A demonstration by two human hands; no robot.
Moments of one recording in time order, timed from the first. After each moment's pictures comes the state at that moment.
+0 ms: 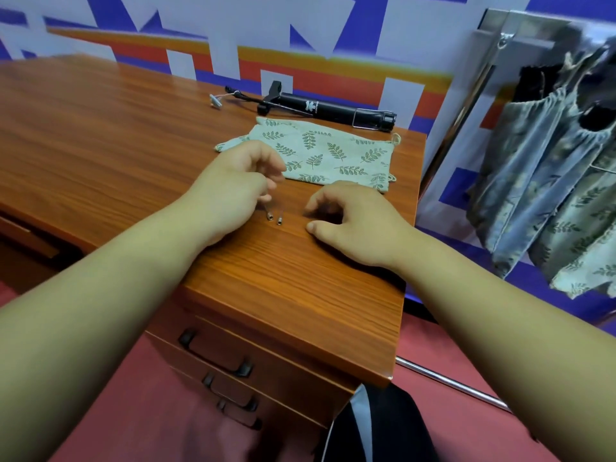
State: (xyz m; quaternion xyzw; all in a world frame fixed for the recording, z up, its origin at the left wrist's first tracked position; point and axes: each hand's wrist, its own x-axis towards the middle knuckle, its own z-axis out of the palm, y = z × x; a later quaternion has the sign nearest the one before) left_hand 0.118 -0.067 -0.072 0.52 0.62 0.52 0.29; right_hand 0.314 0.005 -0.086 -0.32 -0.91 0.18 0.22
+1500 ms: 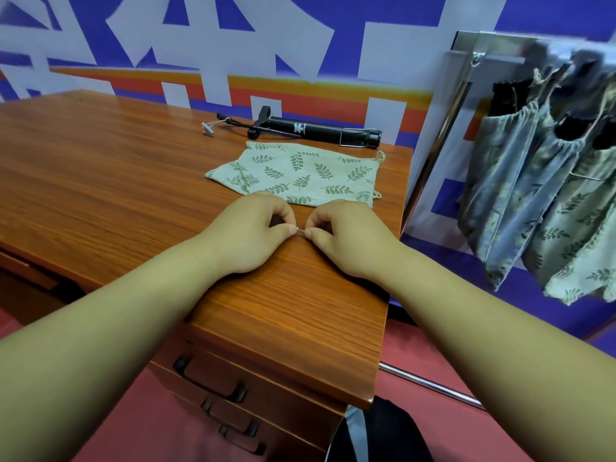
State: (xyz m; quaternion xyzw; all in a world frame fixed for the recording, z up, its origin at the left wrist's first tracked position) left_hand 0.137 -0.055 -0.078 0.68 0.67 0.28 0.10; right_hand 0.319 0.018 -0.086 -0.34 -0.90 0.12 0.23
